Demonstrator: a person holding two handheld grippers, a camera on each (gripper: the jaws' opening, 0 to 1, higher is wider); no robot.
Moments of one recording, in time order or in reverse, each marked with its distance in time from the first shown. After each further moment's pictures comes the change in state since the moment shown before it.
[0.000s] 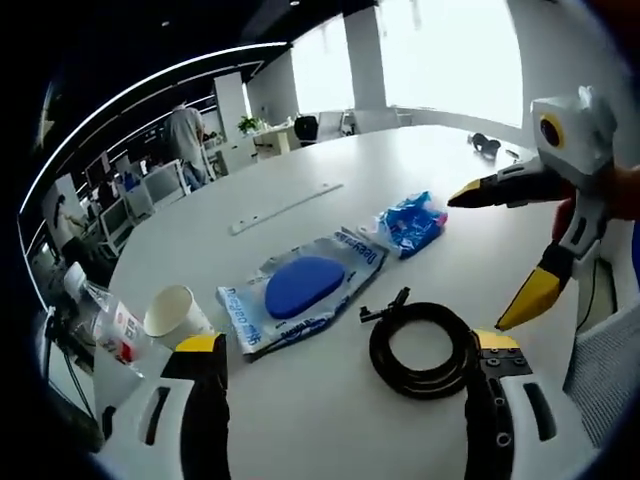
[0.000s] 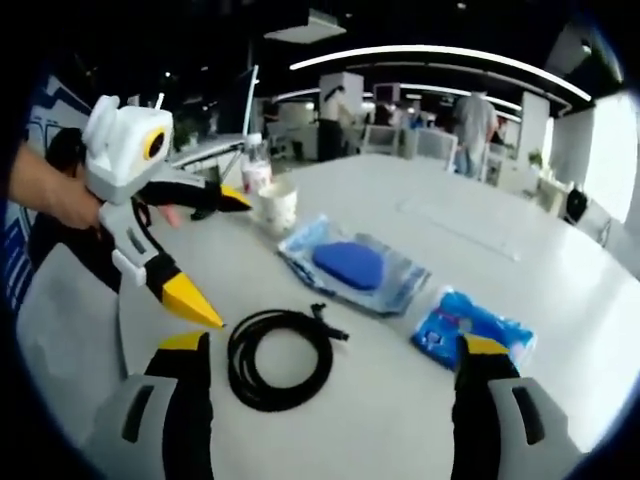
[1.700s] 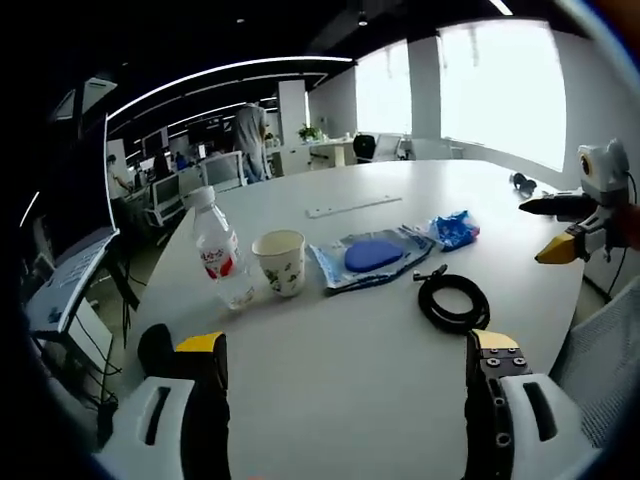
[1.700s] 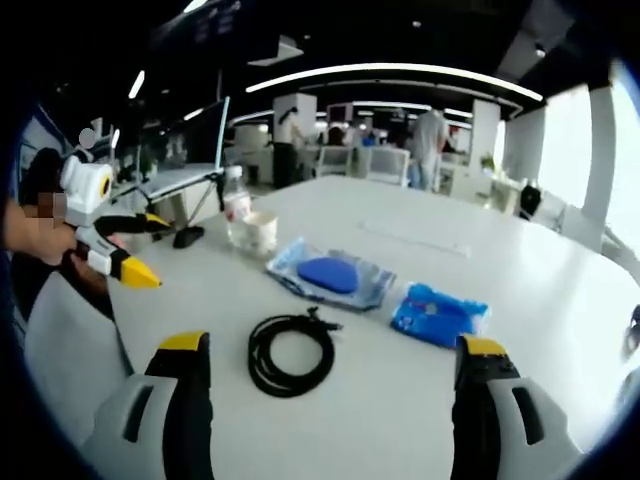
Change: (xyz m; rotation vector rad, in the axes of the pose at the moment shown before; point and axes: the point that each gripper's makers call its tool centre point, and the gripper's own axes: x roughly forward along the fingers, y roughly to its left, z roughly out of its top) left arm -0.112 0.054 -0.057 -0.164 -0.100 0.183; right arm -0.059 0.021 0.002 0.099 -0.095 -0.199
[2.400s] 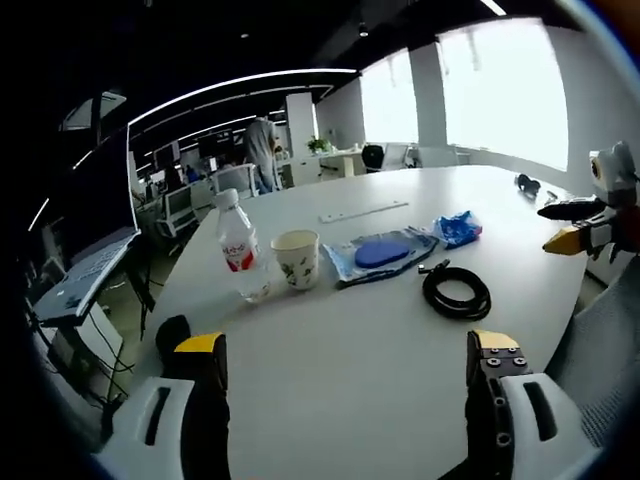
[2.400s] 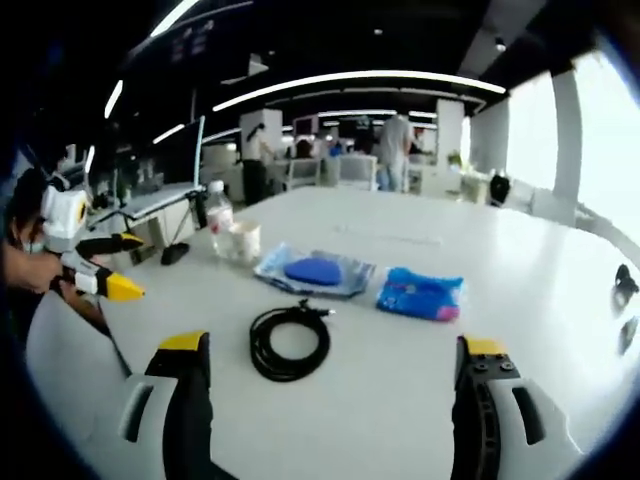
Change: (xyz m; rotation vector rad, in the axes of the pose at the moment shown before) left arm -0.026 0.005 -0.012 -0.015 -0.057 0.039; right arm -0.027 0.004 -0.020 0.102 -0.063 -0.119
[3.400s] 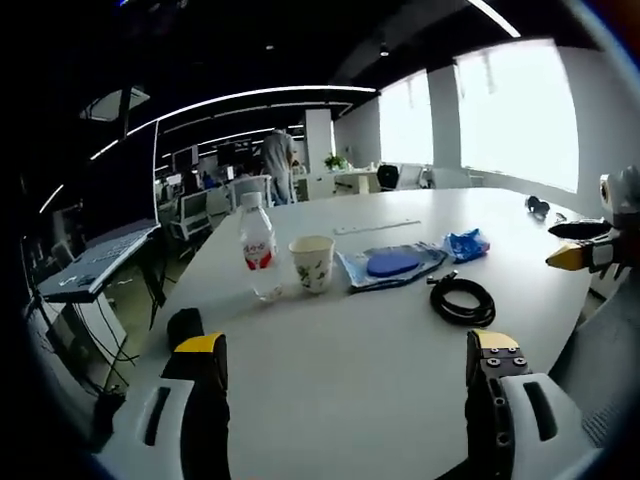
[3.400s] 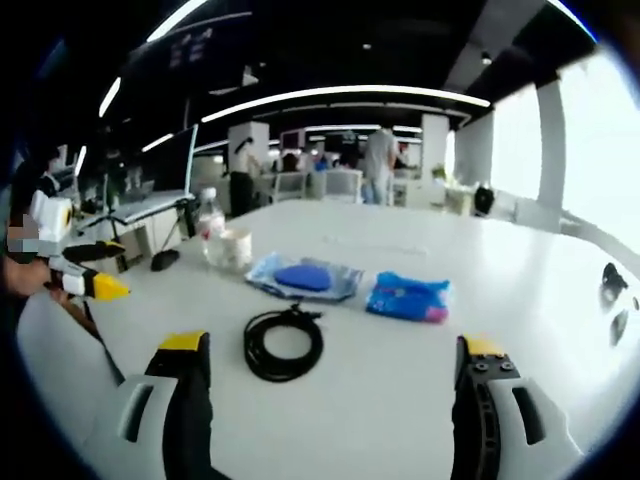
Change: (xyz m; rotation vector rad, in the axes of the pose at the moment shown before) left arm -0.014 0.008 -0.011 -0.003 -0.066 0.054; right arm -0.006 -0.001 -0.001 -0.011 -0.070 -0.044
